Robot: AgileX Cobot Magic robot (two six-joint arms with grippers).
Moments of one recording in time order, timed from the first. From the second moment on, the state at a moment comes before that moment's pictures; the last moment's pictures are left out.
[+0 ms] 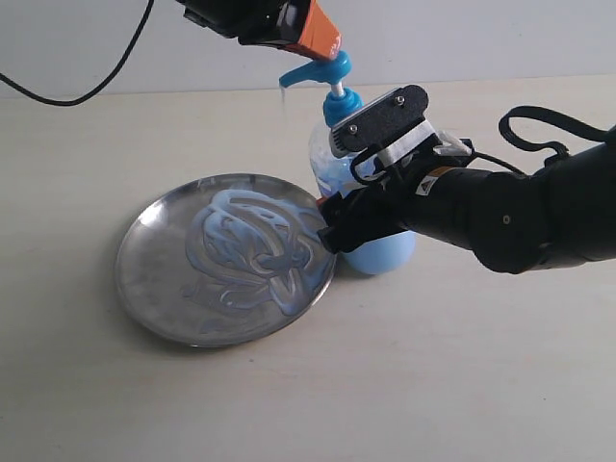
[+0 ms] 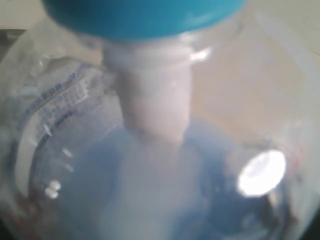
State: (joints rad) left arm -0.55 1.81 -1.57 -0.73 0.87 0.46; right arm 0.66 1.74 -0.70 0.47 -0.38 -0.53
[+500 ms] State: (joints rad) left arm -0.55 1.81 -1.56 -0.73 0.87 0.44; right arm 0.66 1.74 -0.70 0.47 -0.38 -0.53
